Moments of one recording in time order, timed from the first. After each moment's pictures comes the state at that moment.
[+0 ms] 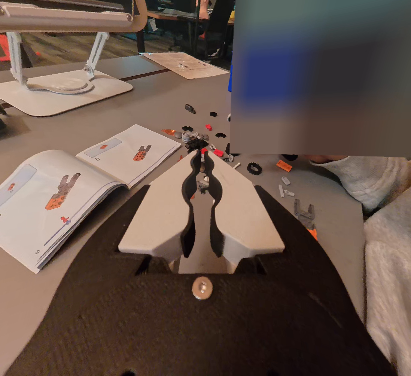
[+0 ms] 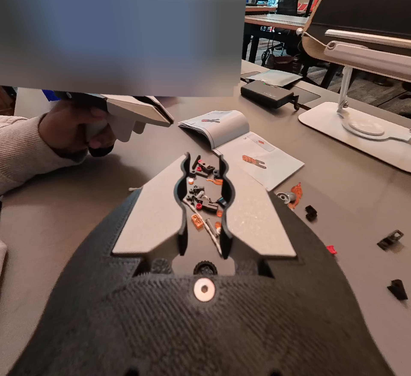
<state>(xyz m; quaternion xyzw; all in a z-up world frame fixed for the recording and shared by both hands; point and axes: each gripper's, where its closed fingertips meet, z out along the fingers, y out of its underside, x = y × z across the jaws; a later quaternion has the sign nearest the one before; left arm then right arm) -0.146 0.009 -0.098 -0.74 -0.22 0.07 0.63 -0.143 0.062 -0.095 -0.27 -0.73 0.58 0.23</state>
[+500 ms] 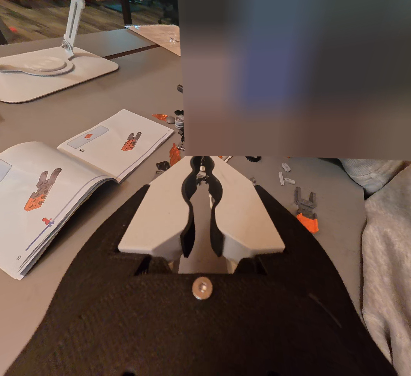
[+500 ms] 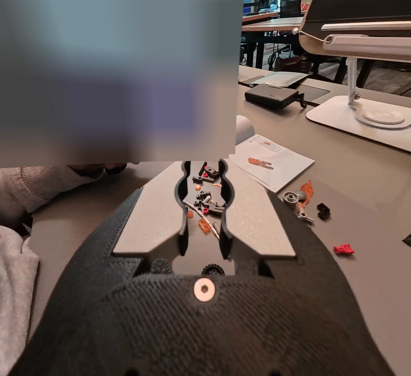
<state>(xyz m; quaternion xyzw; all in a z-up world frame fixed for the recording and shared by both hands) -0.142 0.019 -0.115 -0.77 -0.21 0.06 0.60 -0.145 0.067 -0.088 -0.29 -0.70 0.62 0.19</state>
